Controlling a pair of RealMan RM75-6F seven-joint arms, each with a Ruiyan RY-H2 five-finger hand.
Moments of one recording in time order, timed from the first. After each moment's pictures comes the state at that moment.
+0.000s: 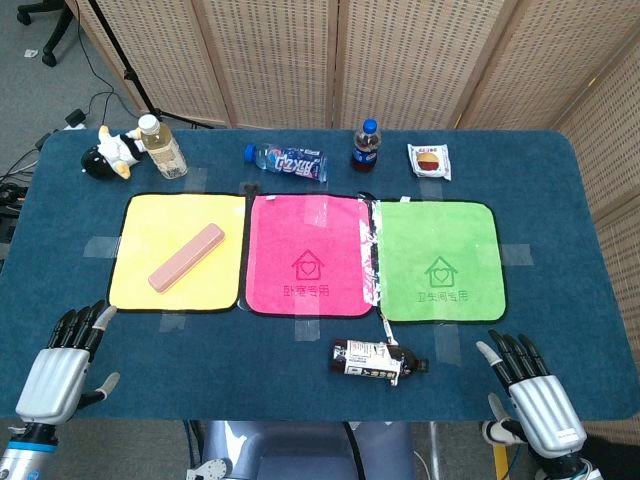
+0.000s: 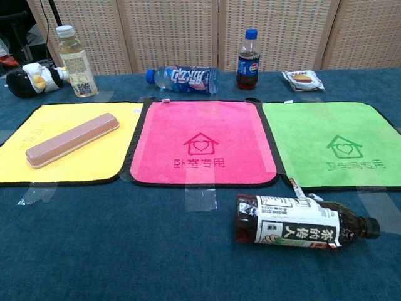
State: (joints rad) left arm -0.04 -1.11 0.06 -1.98 1.55 1.45 0.38; right arm 0.01 -1.09 -0.12 -1.79 -1.80 1.48 -0.19
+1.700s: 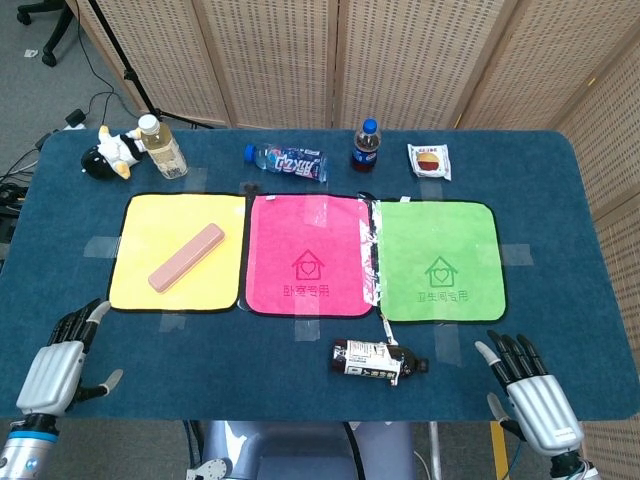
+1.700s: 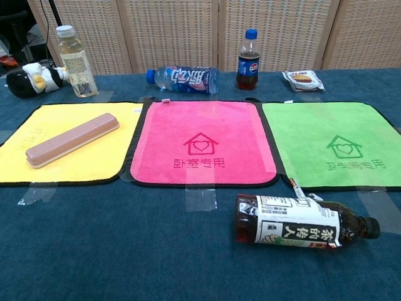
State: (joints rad) left arm -0.08 -1.06 0.00 -2.12 1.31 1.34 0.22; right arm 0.02 -1.10 -0.11 -1.79 -1.79 1.47 -0.22
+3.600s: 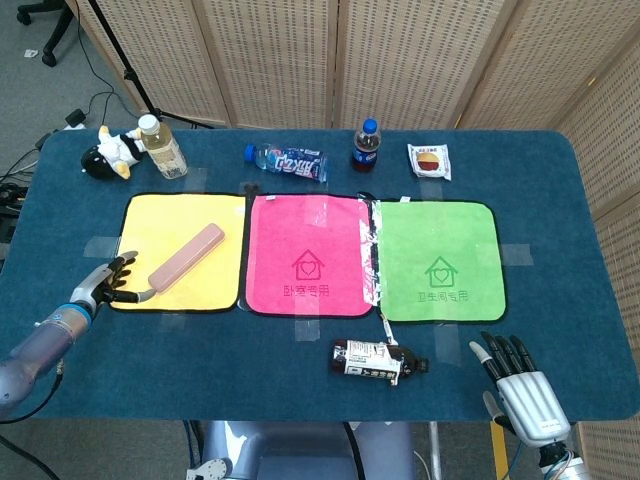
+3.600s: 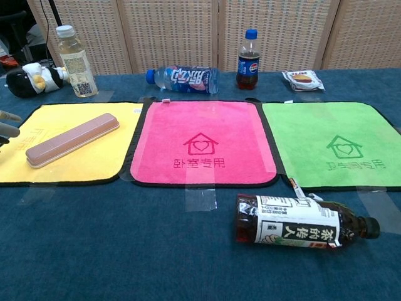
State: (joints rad) left arm -0.72 -0.99 -0.15 -1.70 0.31 0.46 -0.42; right arm 0.04 -1.16 -0.10 -1.75 -1.70 1.38 -0.28
